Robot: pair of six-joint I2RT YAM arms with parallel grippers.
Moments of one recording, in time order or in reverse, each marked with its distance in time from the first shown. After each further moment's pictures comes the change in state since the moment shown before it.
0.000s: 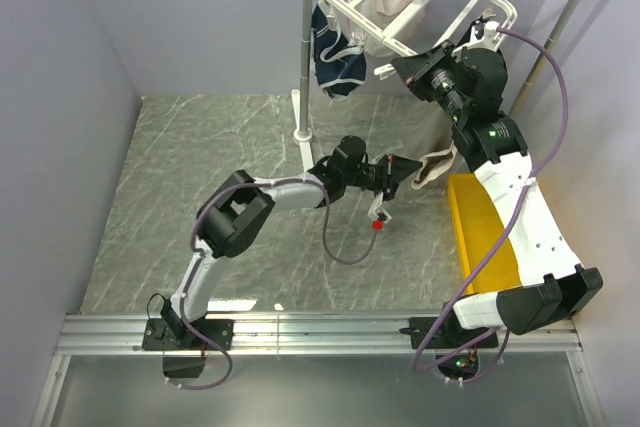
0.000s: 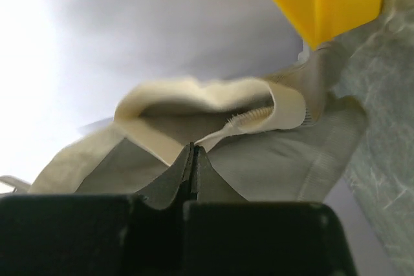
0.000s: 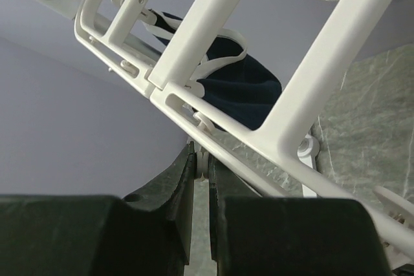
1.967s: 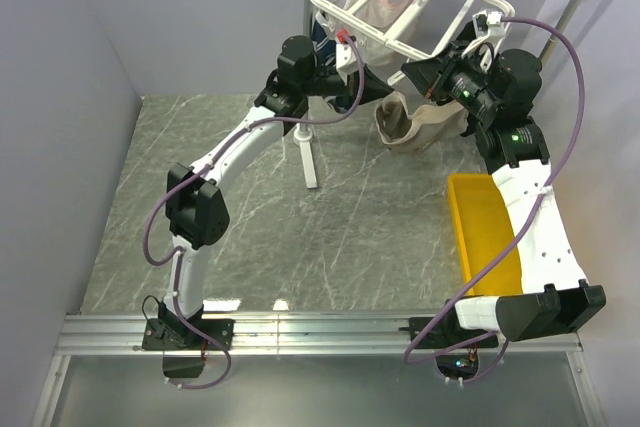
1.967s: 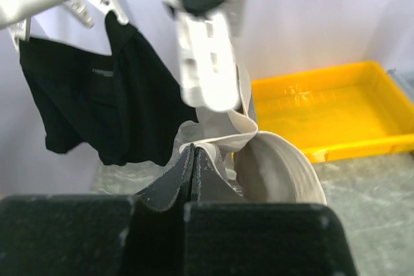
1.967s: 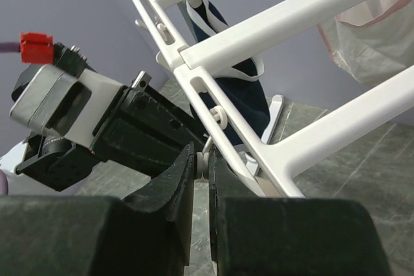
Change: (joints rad) left arm 0.255 -0.137 0.556 -0.378 0.242 -1.918; right arm -0.161 -0.051 -0.030 0.074 -0.449 -0.449
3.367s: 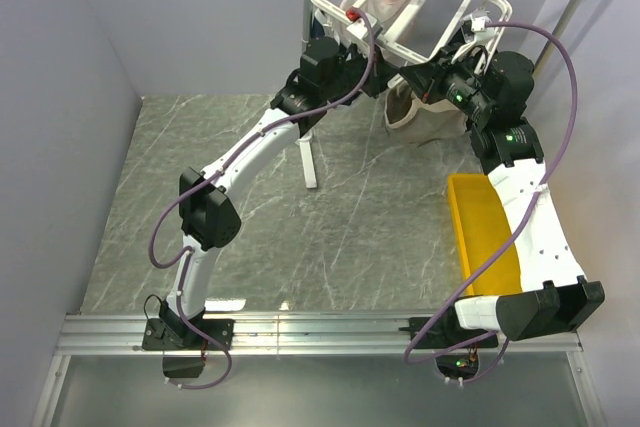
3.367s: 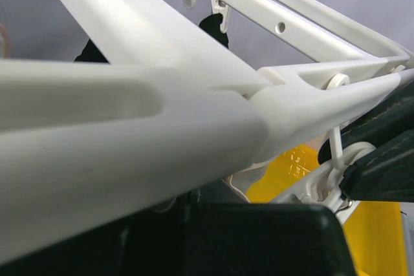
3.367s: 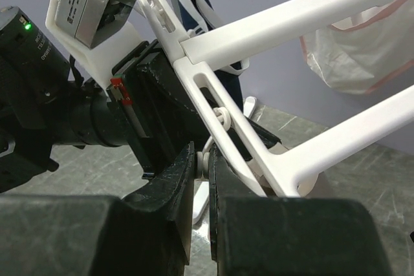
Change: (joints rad) left arm -0.095 0.058 0.165 -0.176 -0.586 -0.377; right arm 0.016 0.006 -0.030 0.016 0.005 -0.183
